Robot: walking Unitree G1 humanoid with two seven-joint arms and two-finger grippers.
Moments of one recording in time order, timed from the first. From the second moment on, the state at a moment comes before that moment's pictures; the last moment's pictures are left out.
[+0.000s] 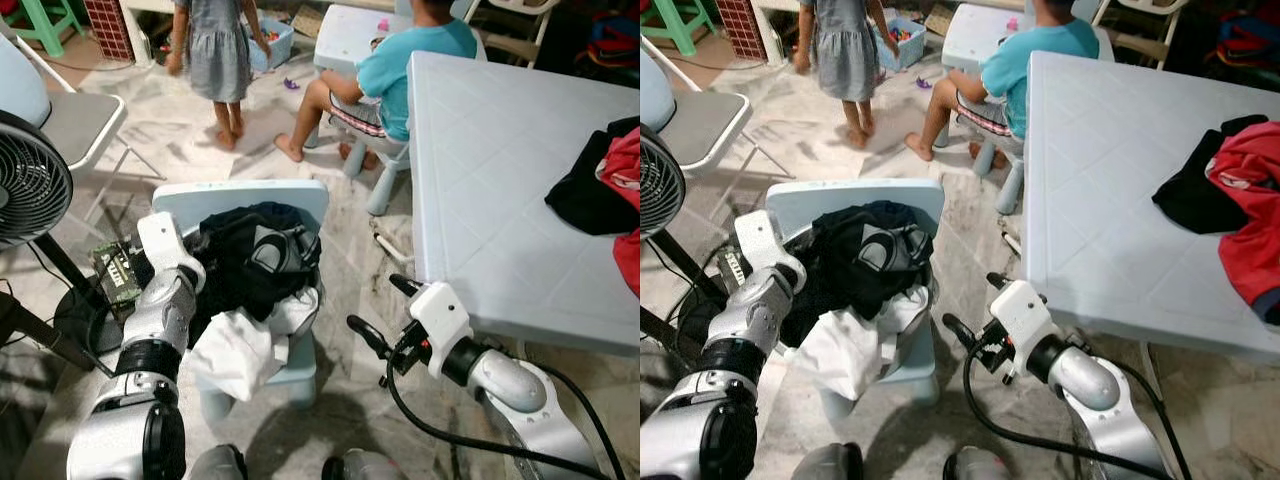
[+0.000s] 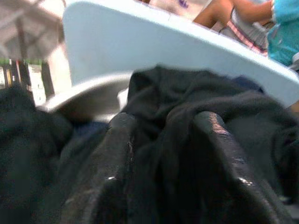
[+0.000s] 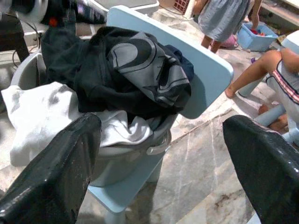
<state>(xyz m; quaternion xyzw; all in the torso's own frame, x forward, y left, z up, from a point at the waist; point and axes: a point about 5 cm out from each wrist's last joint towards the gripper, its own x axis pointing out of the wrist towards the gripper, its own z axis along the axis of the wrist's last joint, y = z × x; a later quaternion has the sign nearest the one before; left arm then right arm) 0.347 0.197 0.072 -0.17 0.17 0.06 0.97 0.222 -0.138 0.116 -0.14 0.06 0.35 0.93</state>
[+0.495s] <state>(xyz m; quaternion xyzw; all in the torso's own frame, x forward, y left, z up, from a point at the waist) 0.359 0.191 0.078 -0.20 0.18 0.03 0.96 0.209 -0.158 0.116 -0.16 0.08 0.35 0.92</state>
